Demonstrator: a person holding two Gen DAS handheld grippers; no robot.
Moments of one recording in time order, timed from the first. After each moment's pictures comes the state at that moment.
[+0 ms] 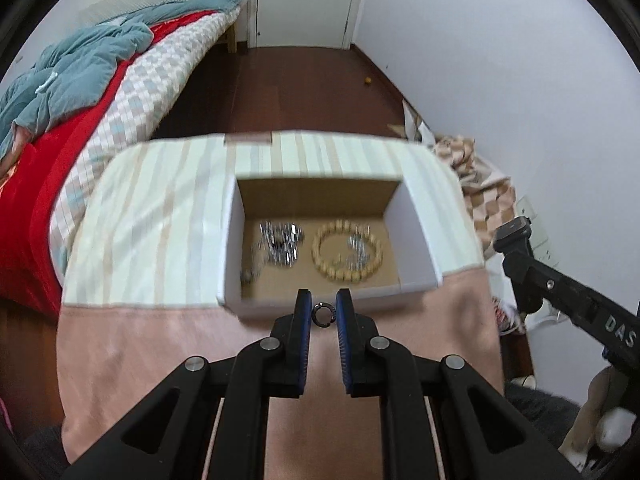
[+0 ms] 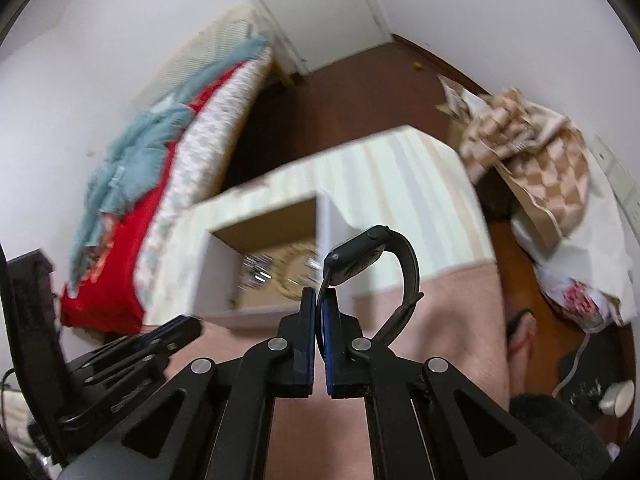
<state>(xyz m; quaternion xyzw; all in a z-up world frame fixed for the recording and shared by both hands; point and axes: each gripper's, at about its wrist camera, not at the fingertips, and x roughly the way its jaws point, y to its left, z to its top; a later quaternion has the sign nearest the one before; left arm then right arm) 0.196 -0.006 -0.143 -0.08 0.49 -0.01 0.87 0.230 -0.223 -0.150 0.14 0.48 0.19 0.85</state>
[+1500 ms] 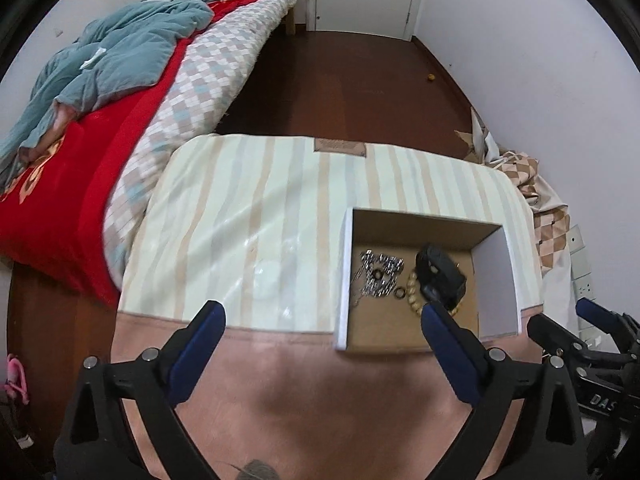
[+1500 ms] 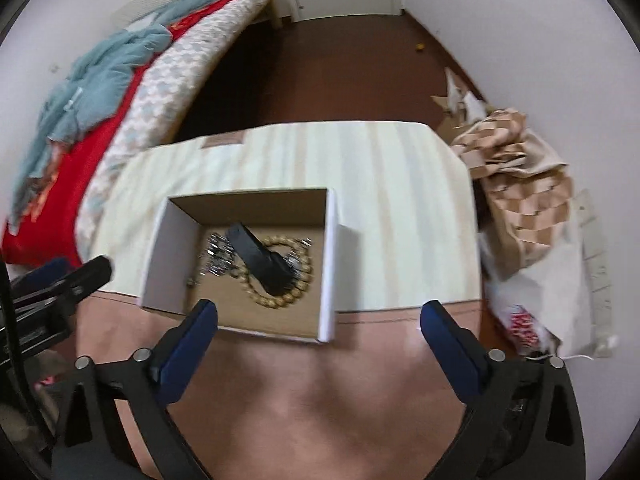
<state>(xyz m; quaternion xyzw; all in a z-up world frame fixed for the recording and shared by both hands) 0.217 0.063 -0.139 -0.08 0.52 0.09 0.84 0.276 -0.161 -0.153 -0.03 0.56 0.12 0.82</state>
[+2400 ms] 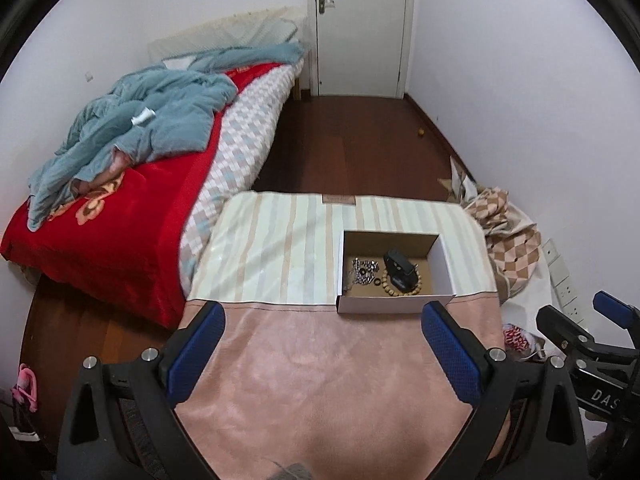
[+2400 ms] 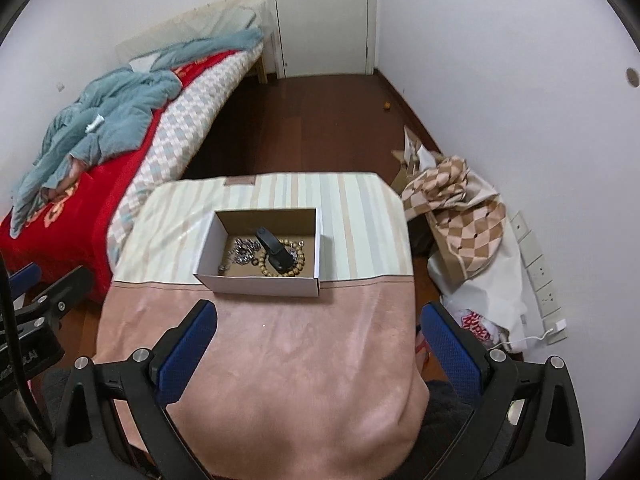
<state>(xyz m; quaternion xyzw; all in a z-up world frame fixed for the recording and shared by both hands) 0.077 0.031 -0.008 -0.05 0.42 0.10 0.90 0.130 -0.175 -0.013 -0.04 0.46 0.09 0.88</state>
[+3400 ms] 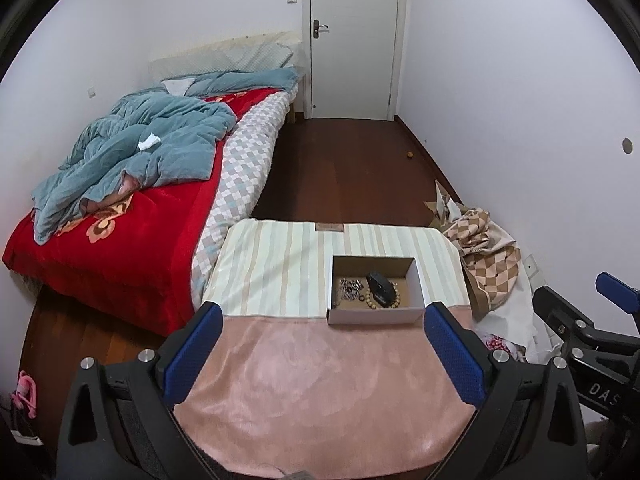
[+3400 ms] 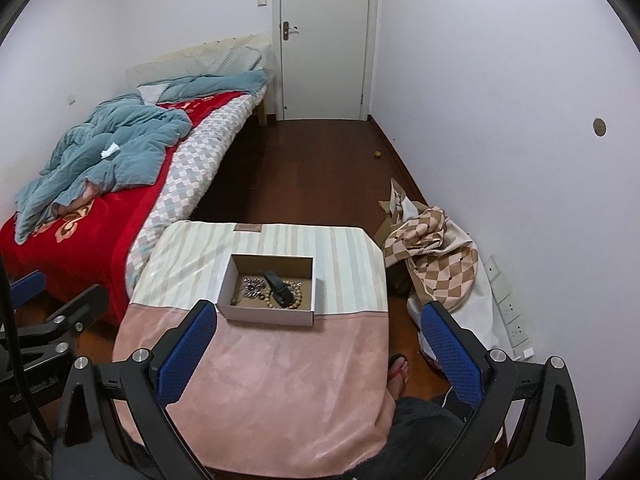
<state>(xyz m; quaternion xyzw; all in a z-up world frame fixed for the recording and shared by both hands) 0.049 0.019 0.051 -0.04 0.39 0.09 0.92 0.081 -0.172 0.086 -0.06 0.40 0.08 0.91</state>
